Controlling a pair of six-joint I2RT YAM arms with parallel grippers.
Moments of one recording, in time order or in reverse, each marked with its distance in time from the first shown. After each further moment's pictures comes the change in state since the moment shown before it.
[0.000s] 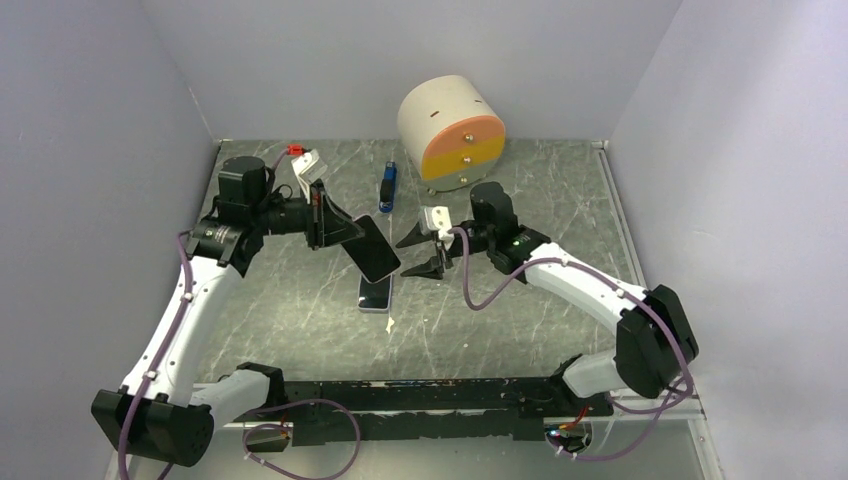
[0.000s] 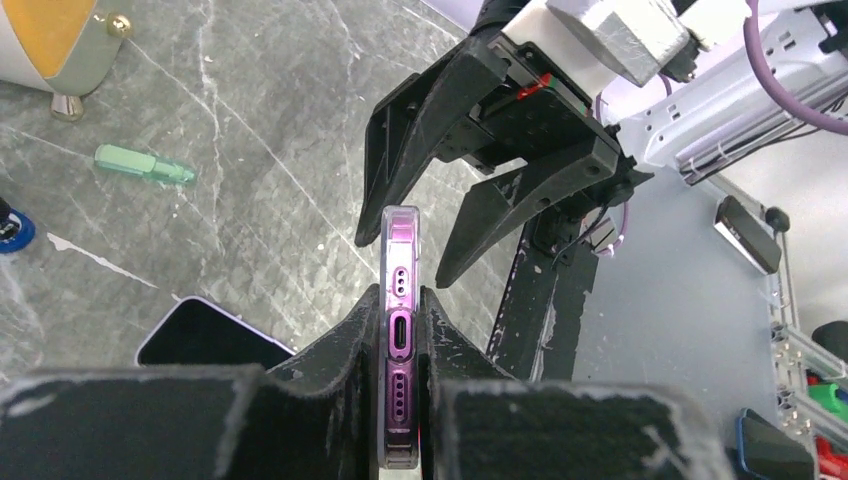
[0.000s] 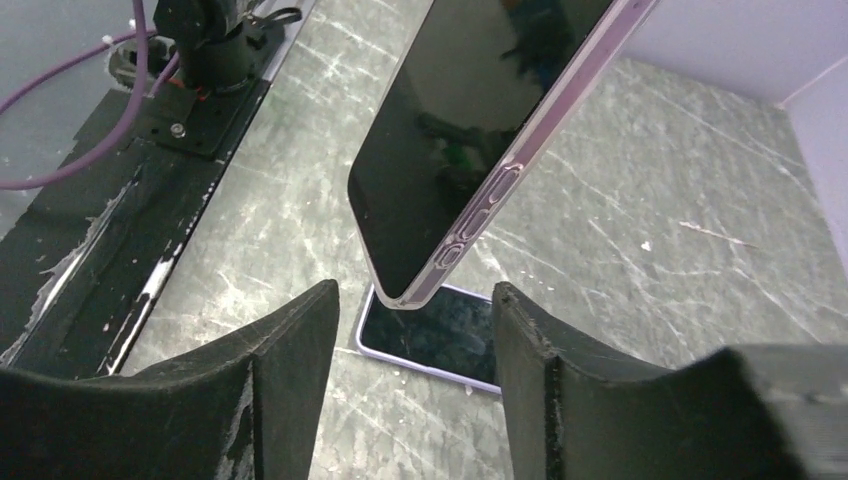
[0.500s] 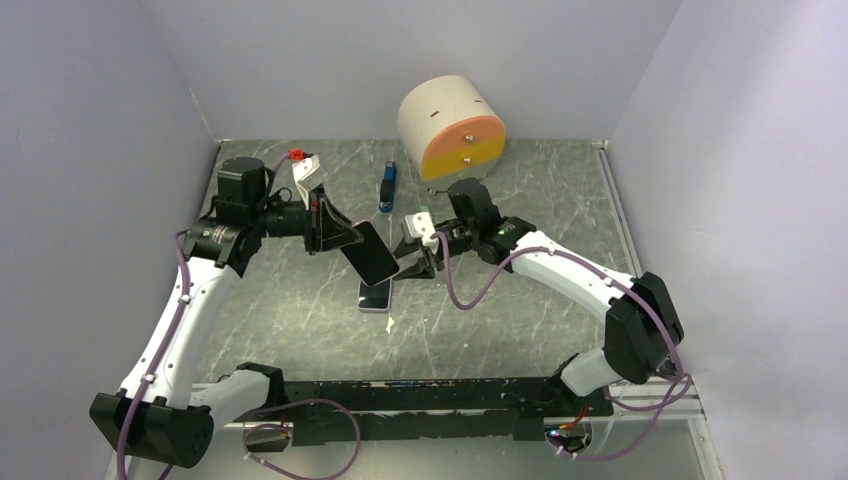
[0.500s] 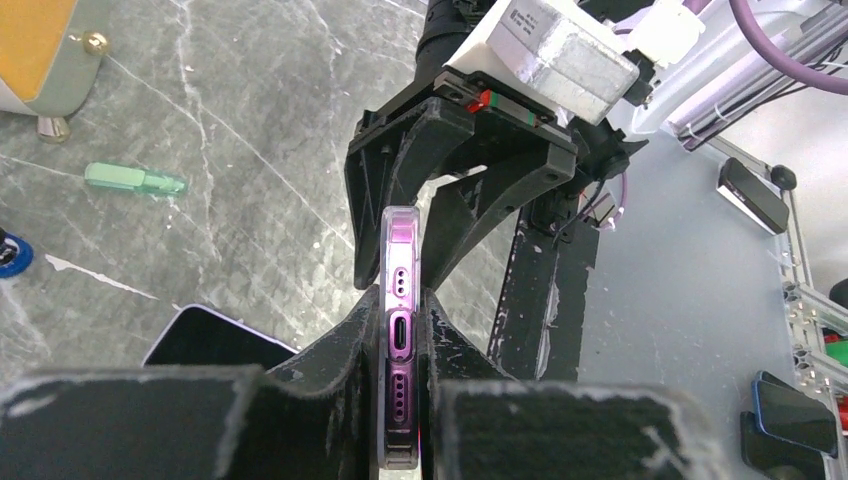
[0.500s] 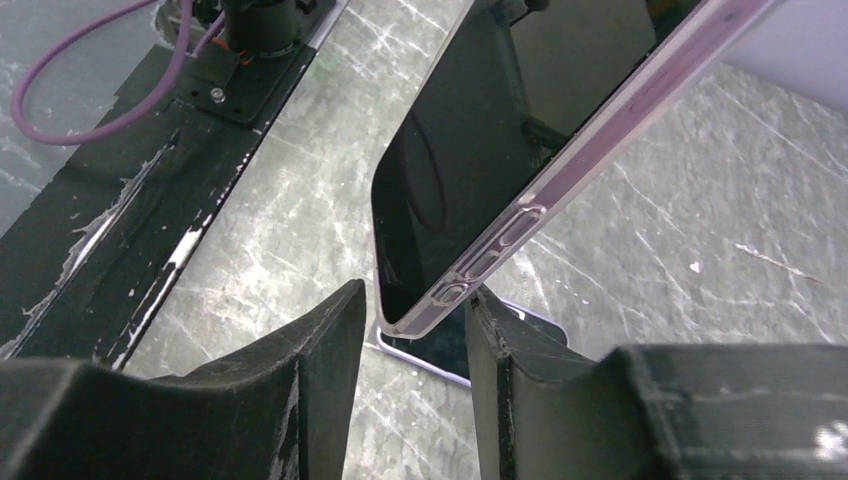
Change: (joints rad) left arm 0.000 -0.009 0.020 -0.073 0.050 0.128; right arm 0.053 0.097 0.153 -0.287 -0.017 -0.208
